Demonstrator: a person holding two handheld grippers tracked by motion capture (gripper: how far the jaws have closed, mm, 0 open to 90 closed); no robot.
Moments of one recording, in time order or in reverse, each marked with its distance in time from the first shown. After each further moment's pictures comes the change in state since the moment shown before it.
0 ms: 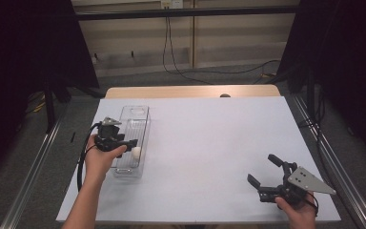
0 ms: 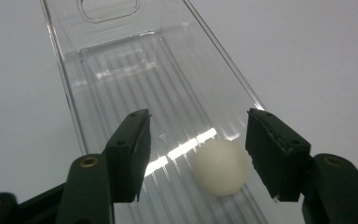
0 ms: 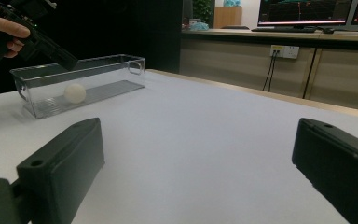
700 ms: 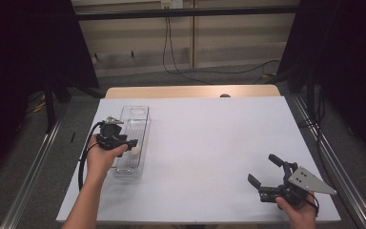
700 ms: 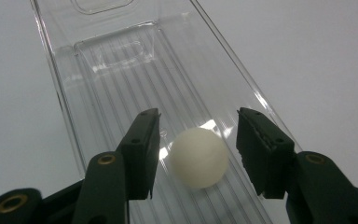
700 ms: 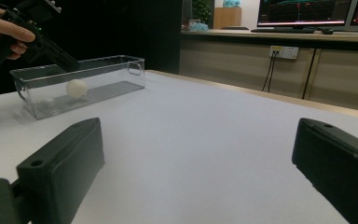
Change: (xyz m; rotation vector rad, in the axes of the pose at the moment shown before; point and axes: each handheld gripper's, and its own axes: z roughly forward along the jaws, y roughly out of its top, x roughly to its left) left arm 0.001 0.003 0.007 0.052 -0.019 0.014; right arm 0.000 0.000 -0.001 -0.005 -0.005 -0.001
